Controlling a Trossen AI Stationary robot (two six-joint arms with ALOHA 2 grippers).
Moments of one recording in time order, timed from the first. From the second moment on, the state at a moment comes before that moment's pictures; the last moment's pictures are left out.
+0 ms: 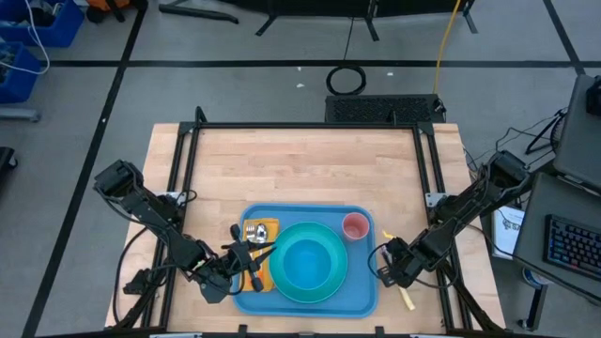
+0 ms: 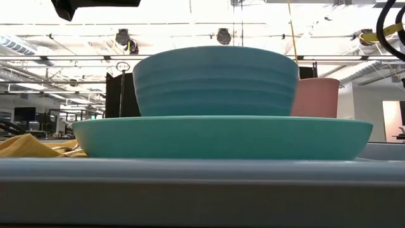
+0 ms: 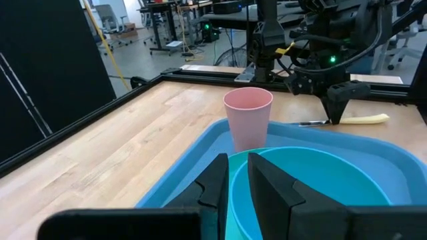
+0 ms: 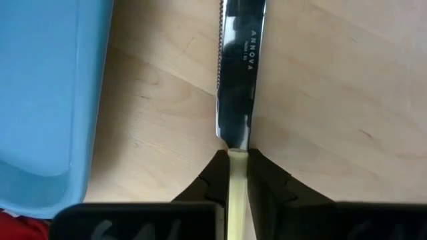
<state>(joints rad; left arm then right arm) -0.77 1.57 0.86 0.20 -1.15 -0.43 0.78 1.43 0.60 -0.49 -0.08 1.93</state>
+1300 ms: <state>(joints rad) -0.77 1.57 0.86 0.20 -1.12 -0.43 0.82 1.30 0.60 -0.57 0.33 1.92</state>
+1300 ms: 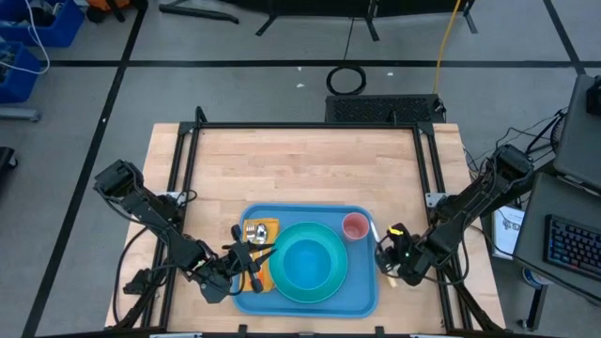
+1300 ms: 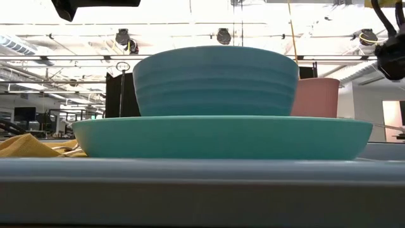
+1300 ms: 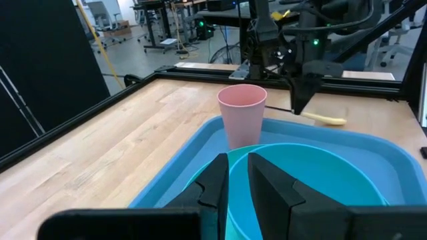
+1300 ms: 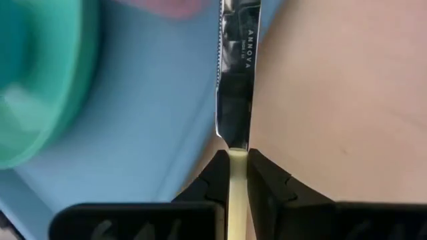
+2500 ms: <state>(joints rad) -0.76 1.57 0.86 0.20 -1.13 -0.37 0.83 1.10 0.60 -0.75 1.05 1.62</state>
